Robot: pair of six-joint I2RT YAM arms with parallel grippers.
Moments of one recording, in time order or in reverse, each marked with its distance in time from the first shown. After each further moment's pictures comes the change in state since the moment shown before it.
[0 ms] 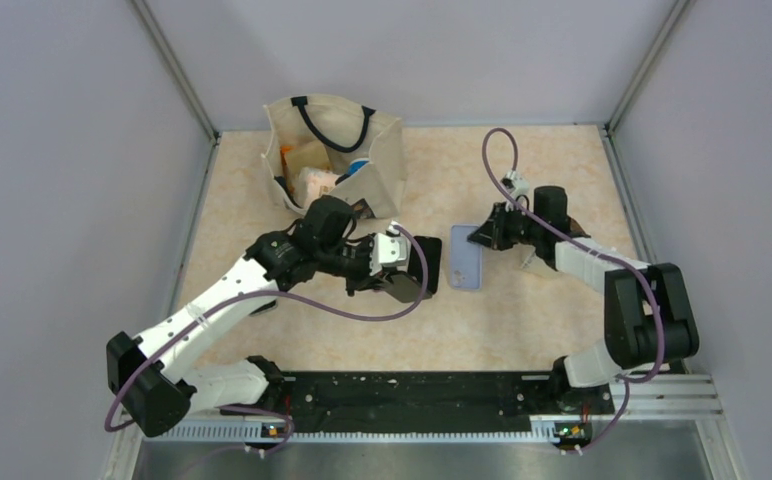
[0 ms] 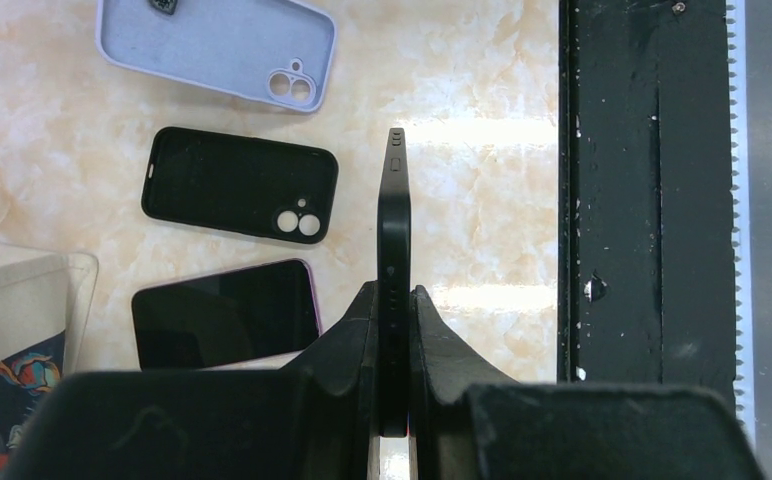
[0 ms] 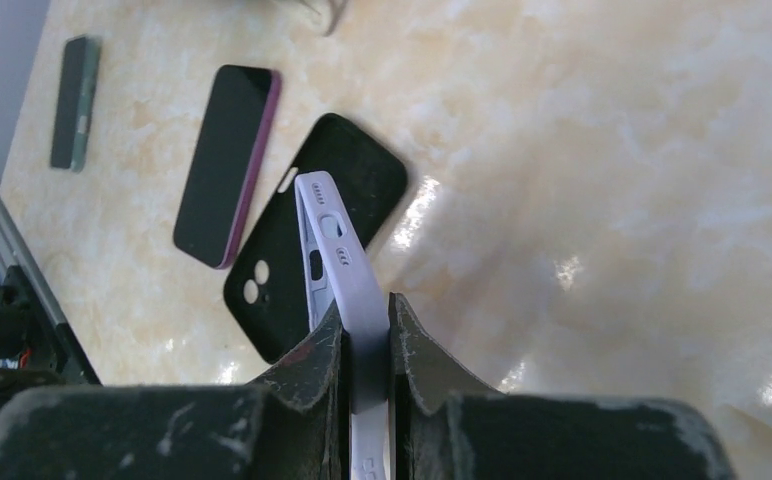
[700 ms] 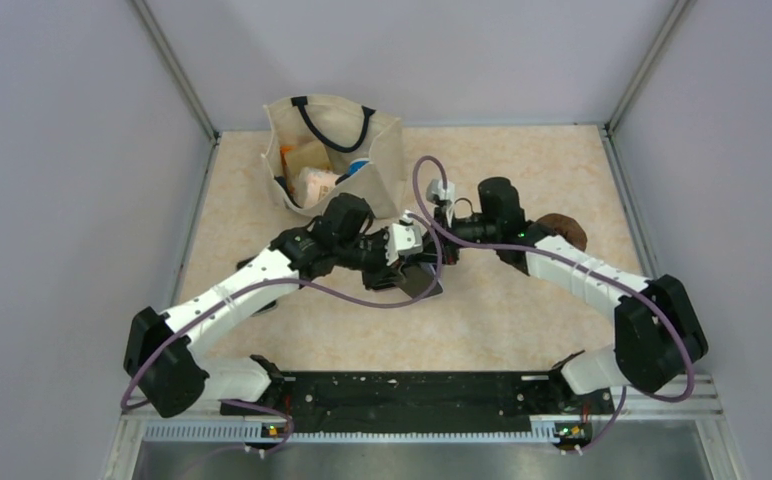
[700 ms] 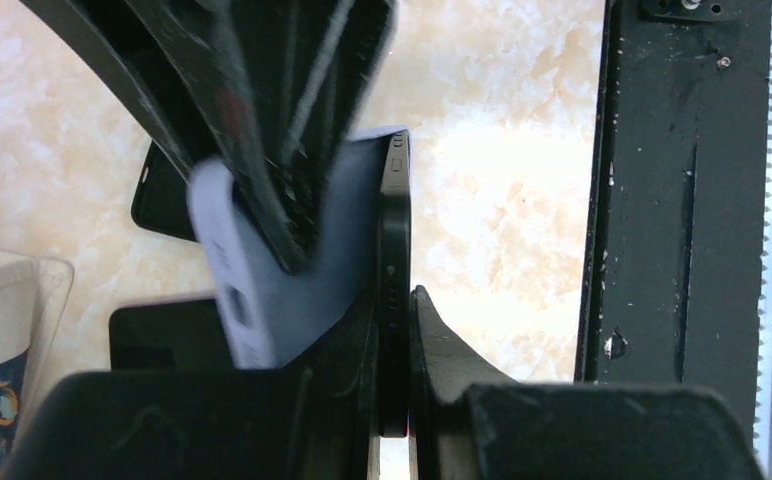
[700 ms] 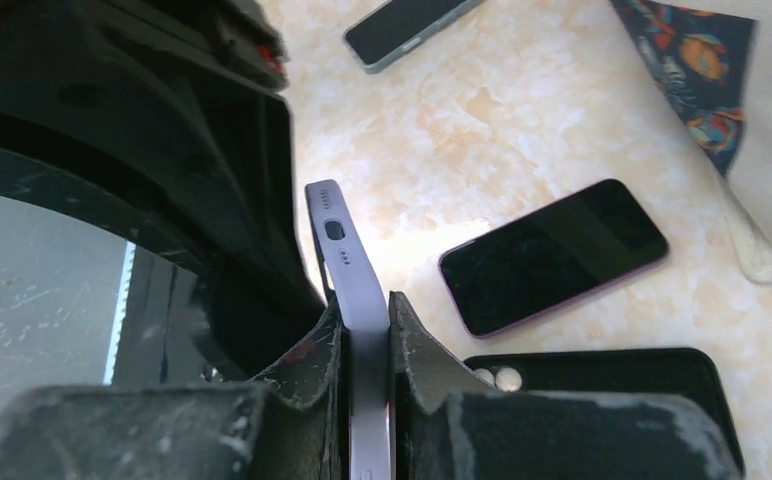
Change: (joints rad) left arm -0.002 0.117 -0.027 0.174 -0.037 -0.145; right arm 0.404 -0.061 0.186 -0.109 -0.241 -0.317
